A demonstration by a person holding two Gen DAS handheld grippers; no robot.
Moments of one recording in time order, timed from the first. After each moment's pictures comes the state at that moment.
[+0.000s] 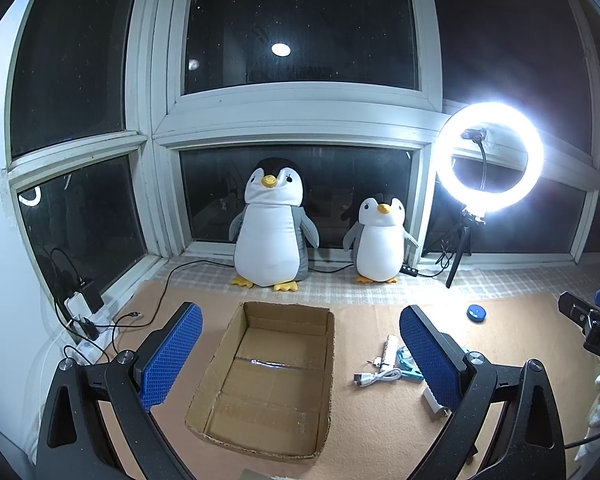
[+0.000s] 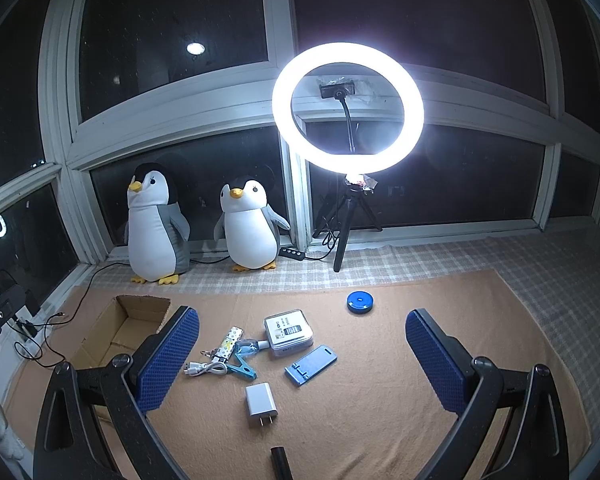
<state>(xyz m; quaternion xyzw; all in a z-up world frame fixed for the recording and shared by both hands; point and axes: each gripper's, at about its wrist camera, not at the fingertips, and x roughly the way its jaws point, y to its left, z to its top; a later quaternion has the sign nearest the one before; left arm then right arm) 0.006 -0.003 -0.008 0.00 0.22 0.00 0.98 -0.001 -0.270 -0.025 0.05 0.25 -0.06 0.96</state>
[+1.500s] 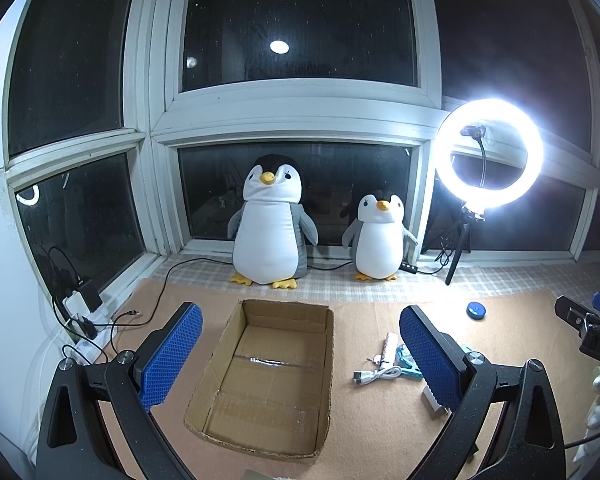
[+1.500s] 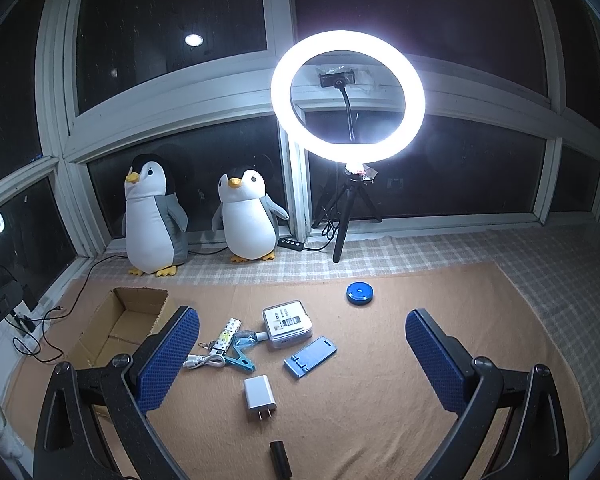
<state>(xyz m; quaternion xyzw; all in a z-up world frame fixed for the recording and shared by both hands) 0.011 -0.002 -0.010 0.00 0.22 0.00 0.97 0.004 -0.270 -0.032 0.06 0.27 -0.06 0.96</state>
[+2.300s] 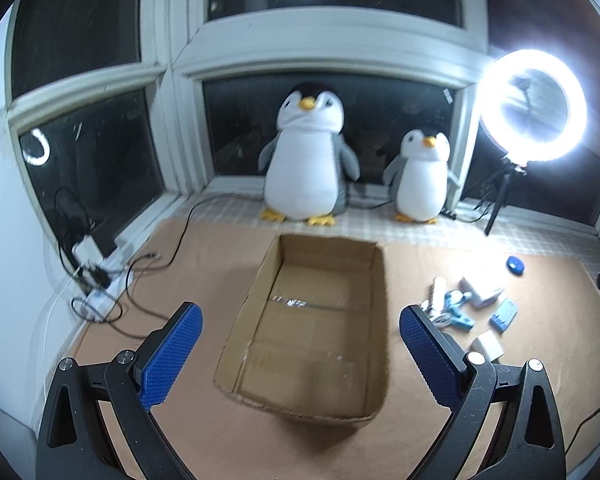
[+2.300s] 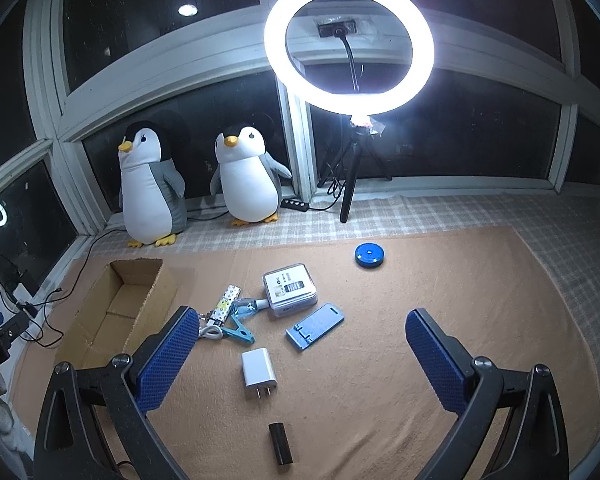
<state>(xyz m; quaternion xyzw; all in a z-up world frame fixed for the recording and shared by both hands) 0.040 0.056 -0.072 -0.01 0.32 0.04 0.95 0.030 -0.282 -0.065 0.08 0.34 -0.04 0.94</state>
